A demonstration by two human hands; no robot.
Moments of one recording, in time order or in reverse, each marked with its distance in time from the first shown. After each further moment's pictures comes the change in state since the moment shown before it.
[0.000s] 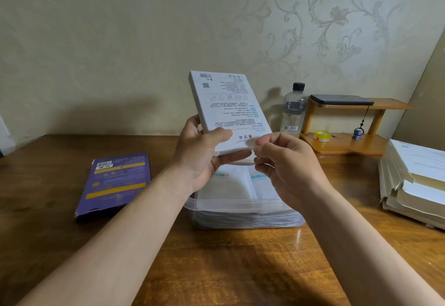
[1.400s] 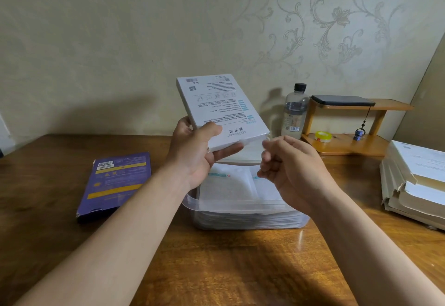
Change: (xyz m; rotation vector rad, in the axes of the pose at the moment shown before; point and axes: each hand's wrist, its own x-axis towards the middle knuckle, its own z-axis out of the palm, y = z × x) left_hand 0.003 0.007 -0.005 -0.090 0.062 0.033; right_hand -0.002 -0.001 -0.005 0.064 -0.051 0.037
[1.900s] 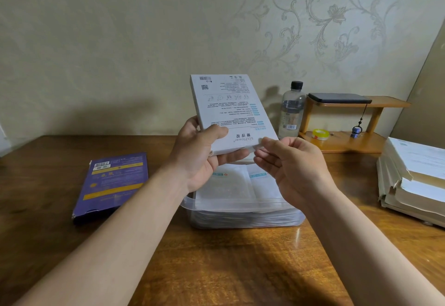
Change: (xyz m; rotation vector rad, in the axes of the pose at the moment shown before) left_hand -0.005 -0.005 0.004 0.076 -0.137 -0.061; right_hand 0.003 -0.001 -0.003 0.162 0.183 0.038
